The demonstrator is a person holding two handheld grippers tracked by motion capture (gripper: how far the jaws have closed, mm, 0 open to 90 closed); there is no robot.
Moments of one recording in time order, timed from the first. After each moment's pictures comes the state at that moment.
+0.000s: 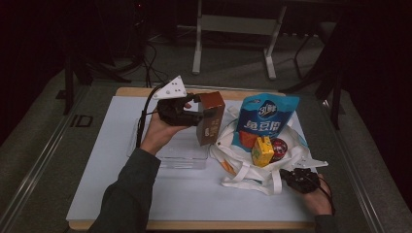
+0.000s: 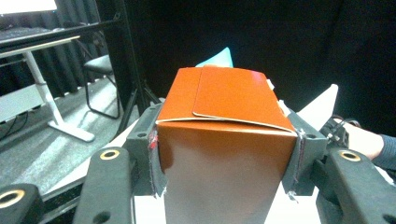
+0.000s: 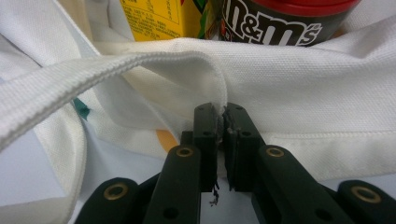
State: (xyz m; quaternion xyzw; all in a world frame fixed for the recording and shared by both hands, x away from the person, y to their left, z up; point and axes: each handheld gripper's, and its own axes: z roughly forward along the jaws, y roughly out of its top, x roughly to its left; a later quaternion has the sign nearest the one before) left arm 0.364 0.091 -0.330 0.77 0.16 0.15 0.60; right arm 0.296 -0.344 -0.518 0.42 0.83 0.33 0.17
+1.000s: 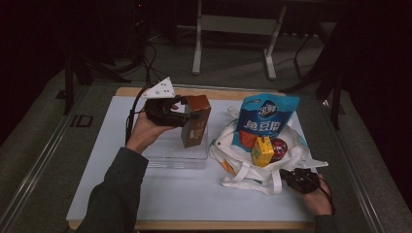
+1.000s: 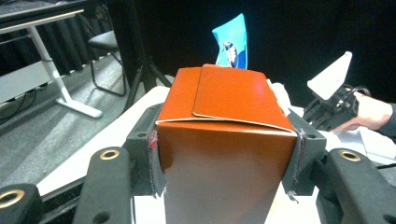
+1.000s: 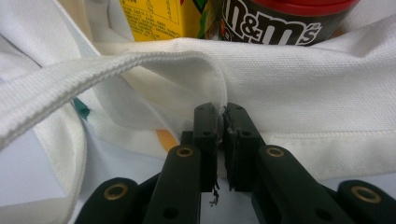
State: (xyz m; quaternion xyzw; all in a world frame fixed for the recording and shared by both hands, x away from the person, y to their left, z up) left arm 0.369 0.121 -0.337 0.80 0.17 0.15 0.56; right arm 0.296 -0.344 -0.519 0.42 0.83 0.33 0.17
